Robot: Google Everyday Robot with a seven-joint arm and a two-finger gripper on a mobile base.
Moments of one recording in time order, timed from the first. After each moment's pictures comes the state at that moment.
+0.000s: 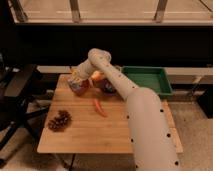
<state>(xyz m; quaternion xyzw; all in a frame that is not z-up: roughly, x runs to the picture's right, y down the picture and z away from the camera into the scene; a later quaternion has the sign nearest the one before) -0.179 -0.063 0.917 -0.13 -0.41 -0.19 0.88</state>
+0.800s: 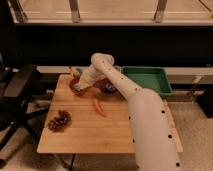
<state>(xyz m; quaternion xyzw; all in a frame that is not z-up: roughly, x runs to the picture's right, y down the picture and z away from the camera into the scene) -0.122 -0.033 0.942 -0.20 -0.34 -0.16 0.90</state>
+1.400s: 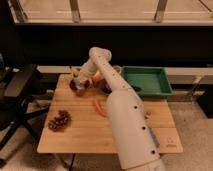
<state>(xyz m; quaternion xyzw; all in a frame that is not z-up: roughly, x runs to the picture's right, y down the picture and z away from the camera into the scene) -0.158 -0.075 0.975 -0.17 -0.35 -0.20 0.90</state>
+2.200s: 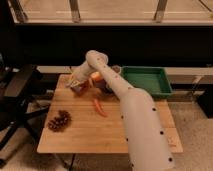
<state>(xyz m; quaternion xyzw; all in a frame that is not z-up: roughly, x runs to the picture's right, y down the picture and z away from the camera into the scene) -0.188 -0.038 0.908 -0.15 -0.43 -0.21 0.87</state>
